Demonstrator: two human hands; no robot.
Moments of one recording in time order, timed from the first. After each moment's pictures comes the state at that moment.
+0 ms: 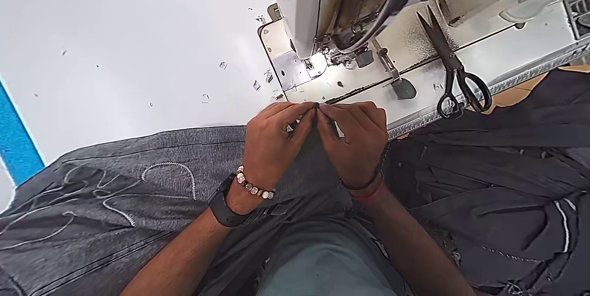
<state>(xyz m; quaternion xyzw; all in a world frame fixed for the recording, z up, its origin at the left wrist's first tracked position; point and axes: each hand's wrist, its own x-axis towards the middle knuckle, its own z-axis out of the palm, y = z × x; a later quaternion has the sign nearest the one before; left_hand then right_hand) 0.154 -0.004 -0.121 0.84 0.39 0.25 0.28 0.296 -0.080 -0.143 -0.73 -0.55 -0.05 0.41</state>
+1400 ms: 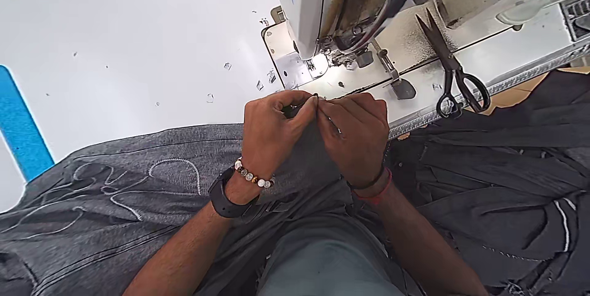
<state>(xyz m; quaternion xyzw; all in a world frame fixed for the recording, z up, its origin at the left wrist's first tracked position) 0.159 0.006 -0.100 0.79 0.45 0.23 0.35 0.300 -0.074 -0.125 -0.71 -0.60 -0.04 0.36</state>
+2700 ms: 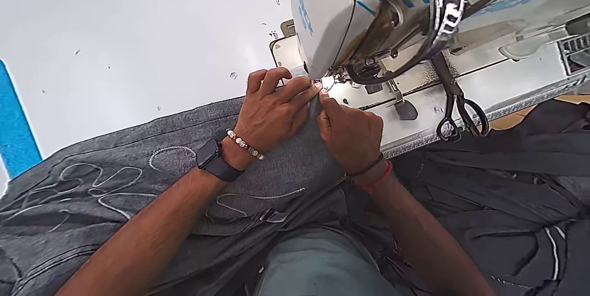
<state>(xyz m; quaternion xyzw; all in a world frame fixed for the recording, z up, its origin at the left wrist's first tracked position) 0.152 0.071 -0.149 0.95 0.26 0.16 0.03 0.317 -0.038 -0.138 -0.74 -0.65 -0.01 0.16</state>
